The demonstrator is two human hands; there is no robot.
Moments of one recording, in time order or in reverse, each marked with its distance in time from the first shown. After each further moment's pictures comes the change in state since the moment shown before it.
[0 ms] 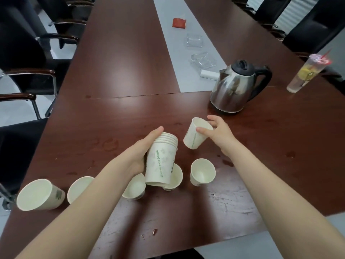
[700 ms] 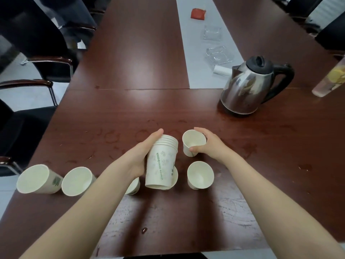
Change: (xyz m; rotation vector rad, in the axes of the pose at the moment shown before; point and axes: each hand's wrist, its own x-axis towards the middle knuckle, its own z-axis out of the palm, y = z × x) left_hand 0.013 -0.017 0.018 -0.094 0.118 -0.047; right_hand 0.027 0.045 0.011 -0.270 -0.356 -0.078
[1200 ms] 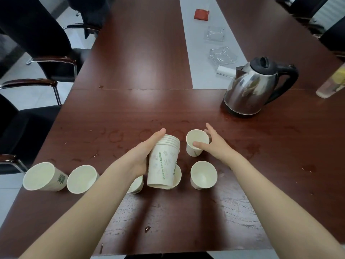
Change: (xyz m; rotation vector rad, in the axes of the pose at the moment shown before) left_hand -0.002 0.000 -0.006 0.005 -0.012 -0.016; right_hand -0.006 -0.005 0.000 0.058 0.023 0.071
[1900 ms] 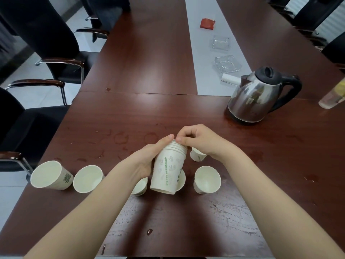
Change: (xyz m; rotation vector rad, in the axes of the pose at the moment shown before) left_hand -0.007 0.003 -0.004 0.045 -0.044 0.066; right_hand -0.039 -0.105 0.017 -0.033 -0.324 -0.338
